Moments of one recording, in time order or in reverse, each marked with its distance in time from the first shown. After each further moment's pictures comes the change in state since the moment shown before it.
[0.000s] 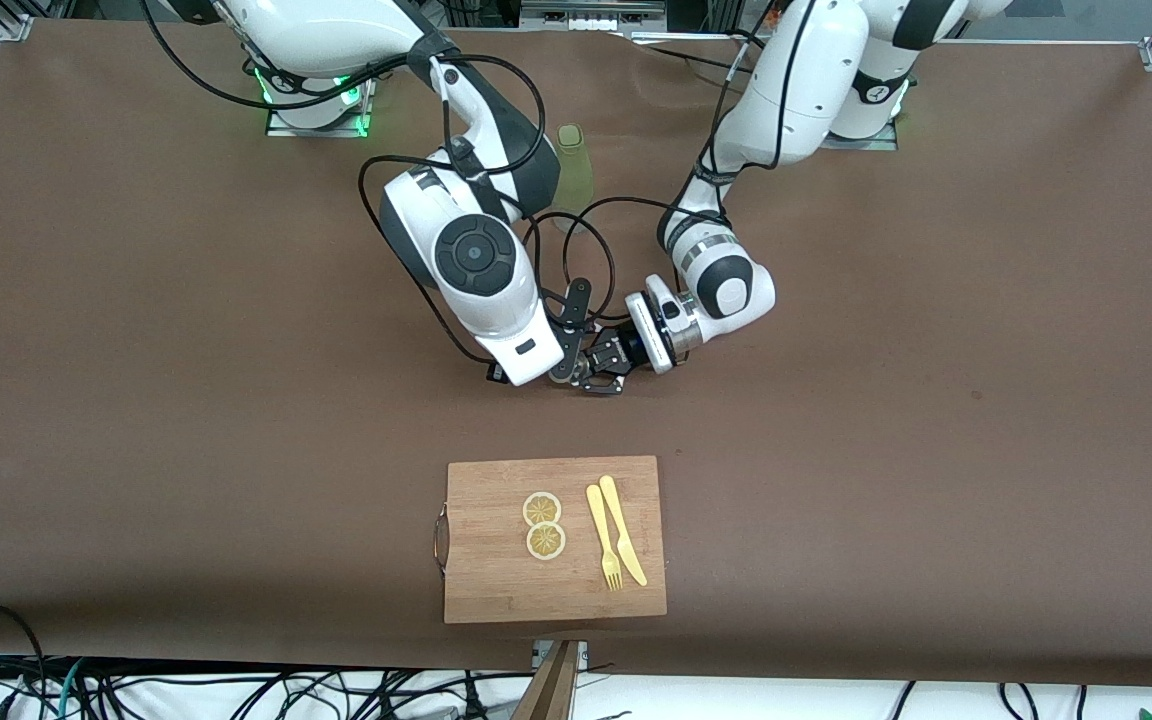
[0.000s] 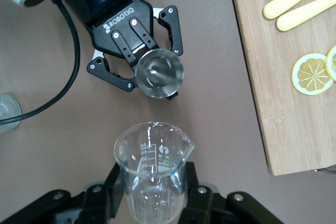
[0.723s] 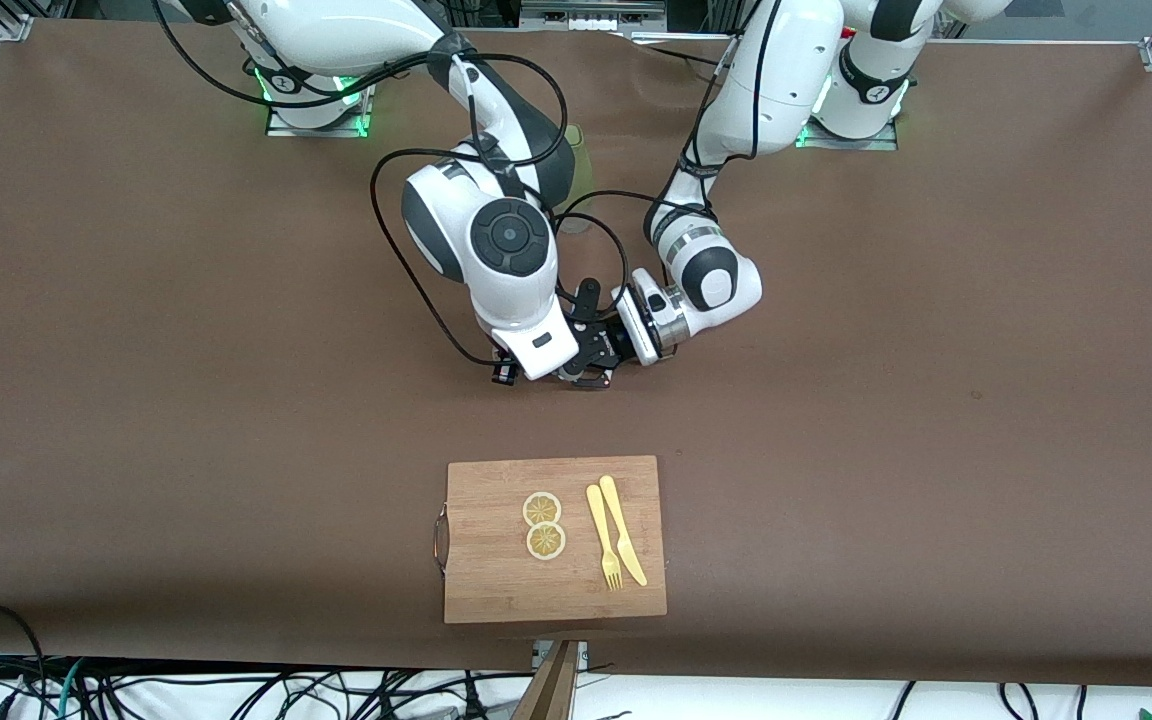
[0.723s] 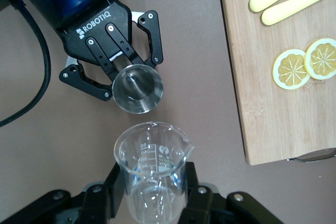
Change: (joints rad) left arm -0.095 0.010 0.068 0.012 -0.071 0.010 -0.004; right arm 0.034 0.011 0.000 0.000 -0.130 0.022 0.026
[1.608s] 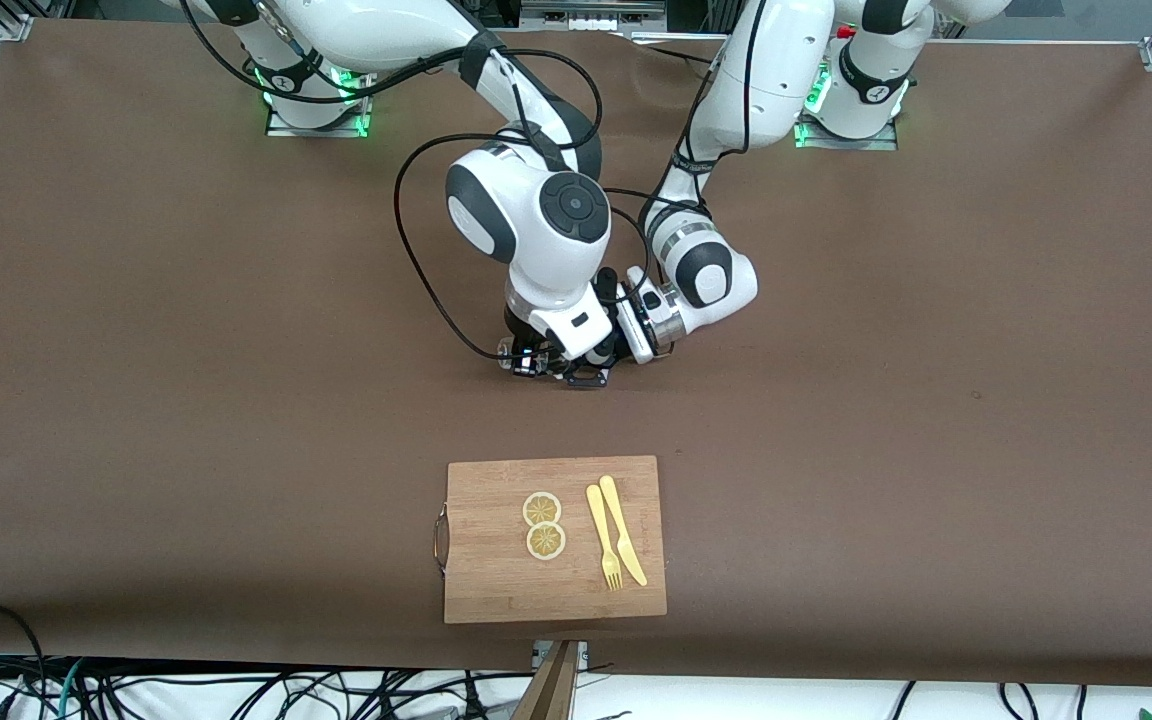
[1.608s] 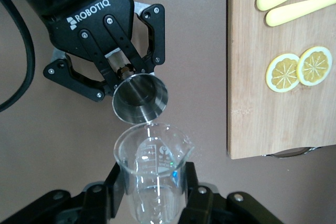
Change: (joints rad) left arm -0.032 0.001 0.022 0.006 -0.020 0.014 -0.009; right arm 0.066 0.022 0.000 -0.001 -0.172 -0.001 0.006
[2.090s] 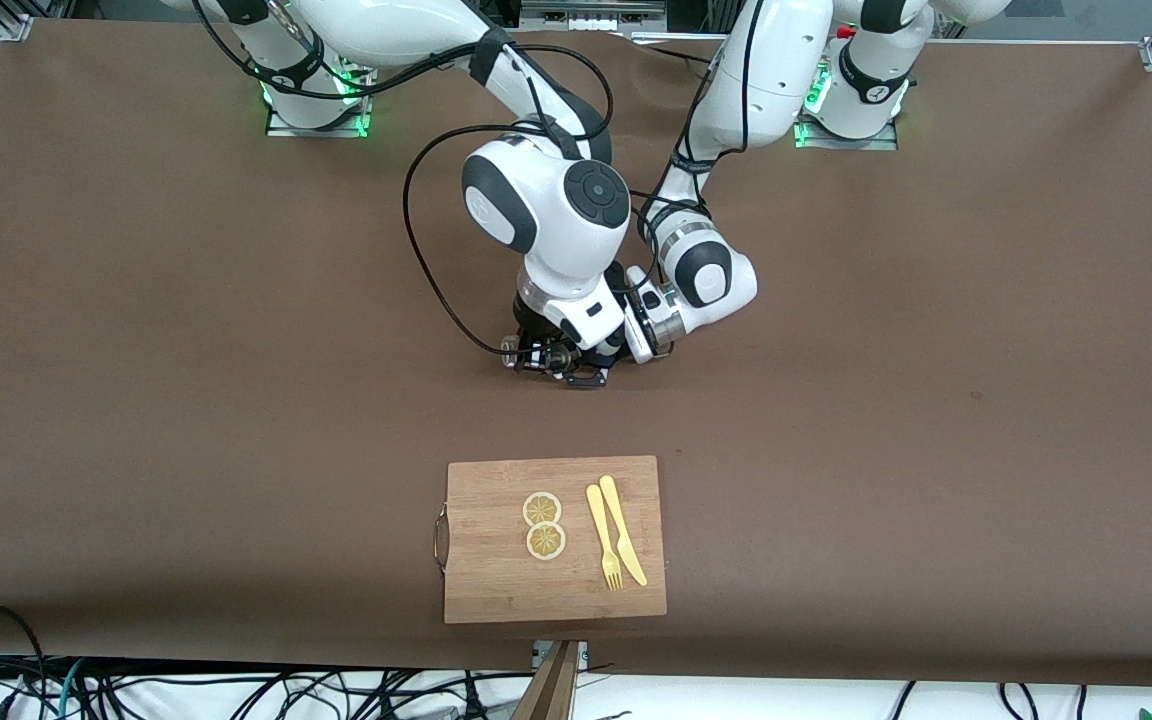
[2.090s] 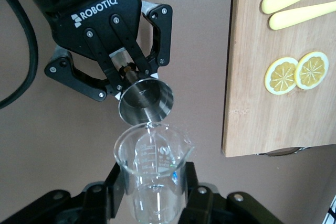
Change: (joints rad) left arm -0.007 0.002 0.007 0.000 0.000 0.001 -0.004; right arm 0.027 0.006 0.000 -0.001 -0.055 -0.009 0.000
